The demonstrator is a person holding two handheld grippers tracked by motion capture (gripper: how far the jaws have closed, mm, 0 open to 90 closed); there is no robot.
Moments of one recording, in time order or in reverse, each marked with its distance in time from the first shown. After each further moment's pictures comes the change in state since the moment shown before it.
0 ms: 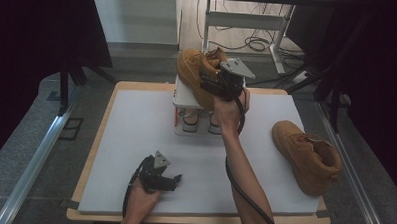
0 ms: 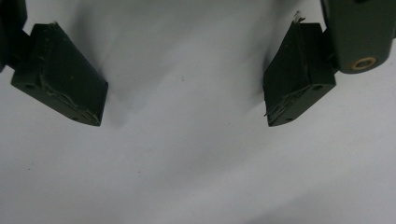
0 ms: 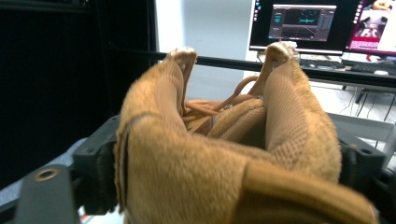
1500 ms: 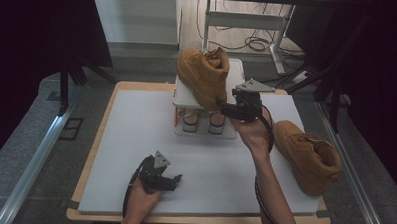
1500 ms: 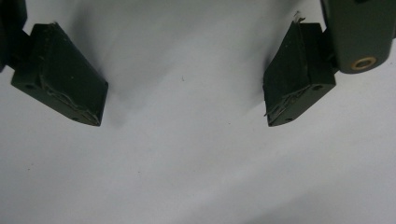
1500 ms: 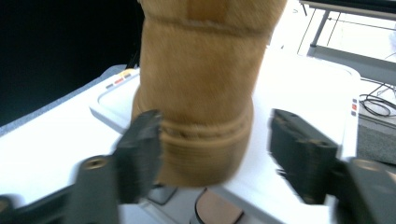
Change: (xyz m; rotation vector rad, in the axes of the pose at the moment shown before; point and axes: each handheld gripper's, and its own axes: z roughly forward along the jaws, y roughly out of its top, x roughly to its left) left arm 0.000 0.000 0.000 0.001 0.001 -0.001; right arm -0.029 -0.026 -0.063 0.282 0.144 -0.030
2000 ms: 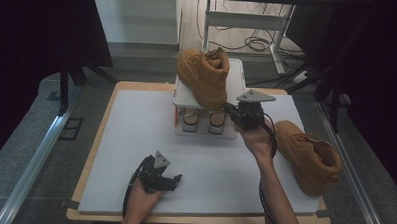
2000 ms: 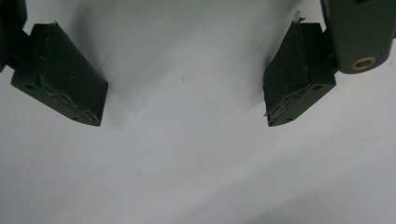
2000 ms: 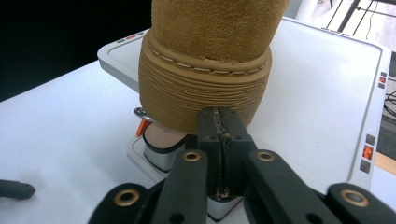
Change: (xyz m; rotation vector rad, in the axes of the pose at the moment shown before) left arm 0.000 0.000 0.000 0.000 0.001 0.000; right arm -0.006 -0.026 0.000 0.049 0.070 -0.068
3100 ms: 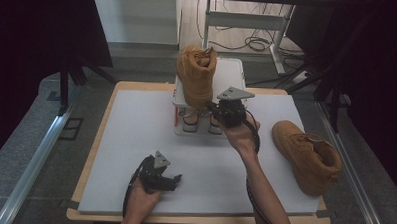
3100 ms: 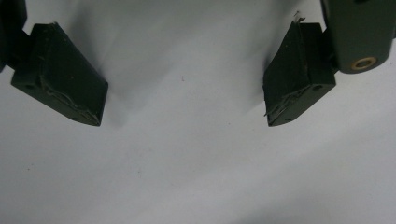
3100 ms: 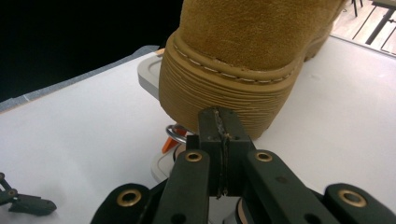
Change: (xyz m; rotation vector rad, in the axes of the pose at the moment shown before) left arm 0.000 0.000 0.000 0.000 0.000 0.001; right arm 0.032 0.016 0.031 -0.005 0.069 -0.053
